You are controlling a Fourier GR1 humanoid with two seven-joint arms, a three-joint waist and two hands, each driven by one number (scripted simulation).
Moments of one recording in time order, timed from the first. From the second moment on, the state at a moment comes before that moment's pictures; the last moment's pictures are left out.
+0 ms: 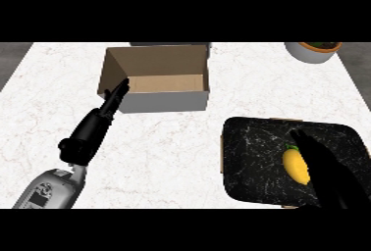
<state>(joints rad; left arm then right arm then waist) -0.24 0.36 -0.32 -1.59 0.11 0.10 0.05 0.13 -0.45 0.32 -2.02 0.80 0.19 0.64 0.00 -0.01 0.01</state>
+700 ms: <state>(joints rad) -0.25 0.30 -0.26 -1.56 0.06 0.05 0.04 0.11 -0.38 0.33 -1.88 0.86 0.22 0.60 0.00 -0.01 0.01</state>
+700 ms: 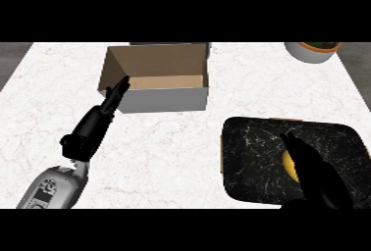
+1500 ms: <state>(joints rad) -0.22 0.26 -0.21 -1.58 0.01 -0.01 0.04 0.10 -0.35 0.29 -1.71 0.95 0.18 0.51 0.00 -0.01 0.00</state>
